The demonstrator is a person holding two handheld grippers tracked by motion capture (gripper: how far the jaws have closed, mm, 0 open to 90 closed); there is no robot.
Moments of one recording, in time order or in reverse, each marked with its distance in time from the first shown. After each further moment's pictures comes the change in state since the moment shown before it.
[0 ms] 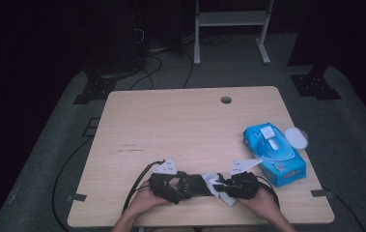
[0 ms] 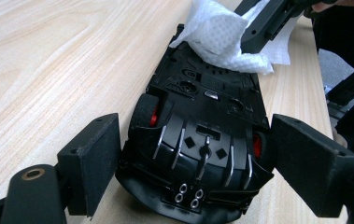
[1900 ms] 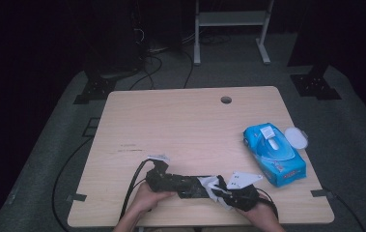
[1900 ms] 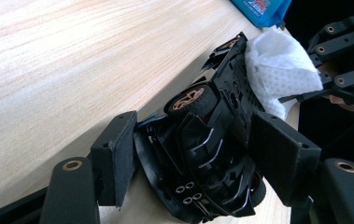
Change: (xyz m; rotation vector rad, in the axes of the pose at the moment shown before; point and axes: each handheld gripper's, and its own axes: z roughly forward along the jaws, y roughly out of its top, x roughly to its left) left arm 0.021 -0.008 -0.005 -0.005 -0.069 -0.437; right arm 0.031 -0.013 0.000 -0.073 -0.132 -0.117
